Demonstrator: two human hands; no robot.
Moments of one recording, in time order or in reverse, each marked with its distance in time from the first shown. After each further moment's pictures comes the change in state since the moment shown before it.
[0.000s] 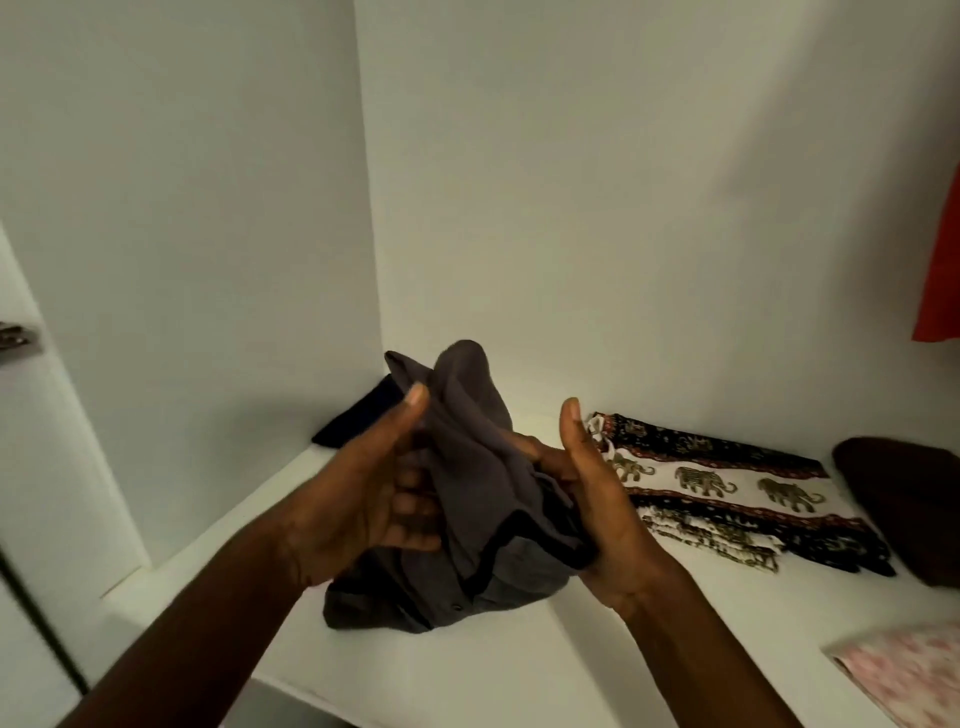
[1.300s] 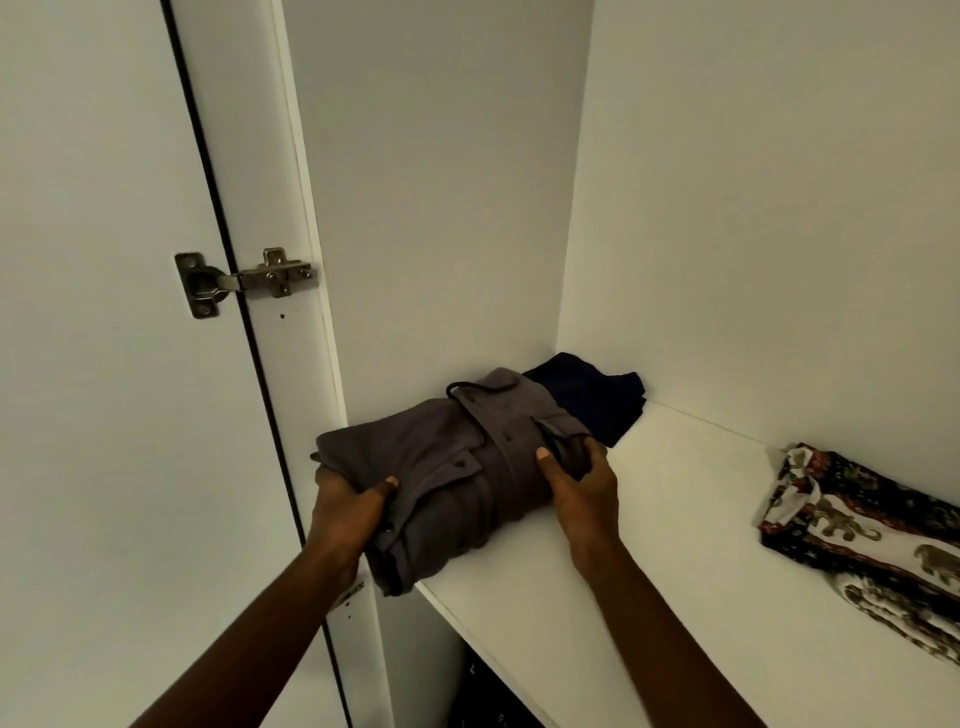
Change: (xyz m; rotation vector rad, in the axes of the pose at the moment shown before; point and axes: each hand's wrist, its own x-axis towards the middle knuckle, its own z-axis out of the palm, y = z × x) left_hand -0.036 -0.127 -0.128 0.064 1.146 0.002; right_hand 0.135 0.149 0.030 -0.403 0.362 -0.019
